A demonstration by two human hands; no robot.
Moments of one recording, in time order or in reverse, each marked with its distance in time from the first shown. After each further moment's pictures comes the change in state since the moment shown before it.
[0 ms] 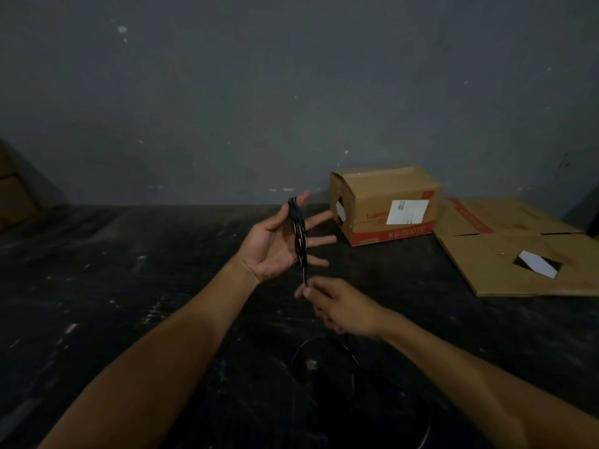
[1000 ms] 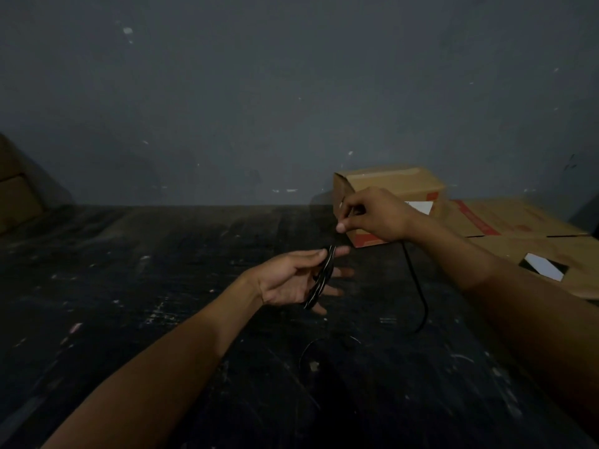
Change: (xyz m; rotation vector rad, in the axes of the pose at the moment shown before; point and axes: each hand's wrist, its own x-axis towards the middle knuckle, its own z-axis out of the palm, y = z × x) left_hand -0.008 -0.028 -0.007 0.305 -0.070 -0.408; right_hand 0.036 -0.071 -0.116 -0.691 0.234 -0.236
